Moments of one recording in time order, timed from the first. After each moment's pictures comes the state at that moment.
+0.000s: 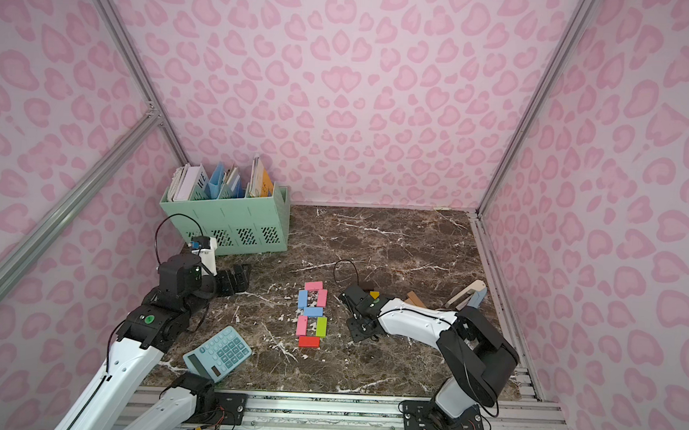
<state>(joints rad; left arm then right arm) -0.22 0.78 0.82 -0.58 -0.05 -0.39 0.88 1.59 0.84 -0.54 0.12 0.35</state>
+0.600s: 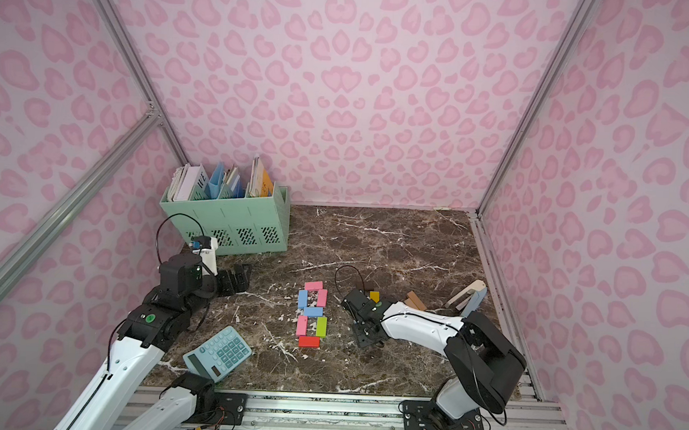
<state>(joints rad) -0.22 0.78 0.82 -0.58 -0.05 -0.38 0.90 1.54 0.81 -0.66 0.20 0.45</state>
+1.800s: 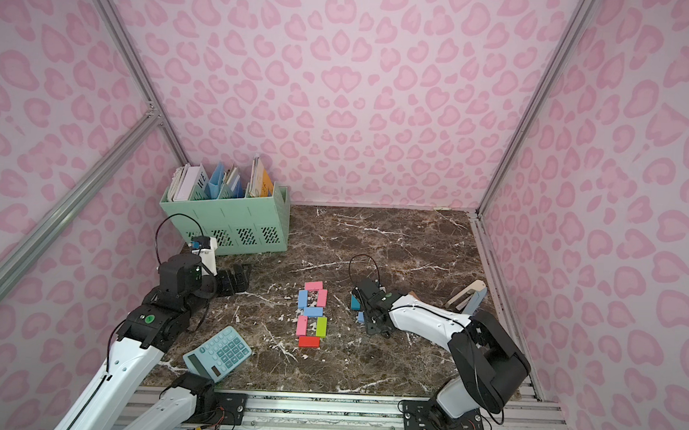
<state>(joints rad) -0.22 0.78 0.82 -0.58 -0.05 -0.38 0.78 1.52 0.82 -0.67 0.28 0.51</state>
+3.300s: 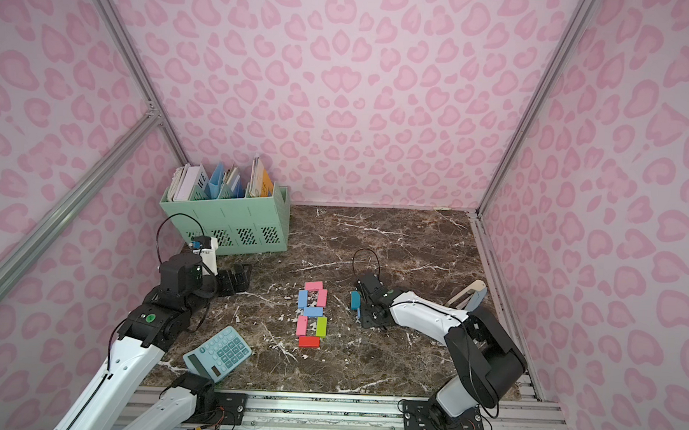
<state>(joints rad) -0.22 0.78 0.82 -0.58 -0.05 -0.38 0.74 1.54 0.84 -0.55 0.17 0.49</state>
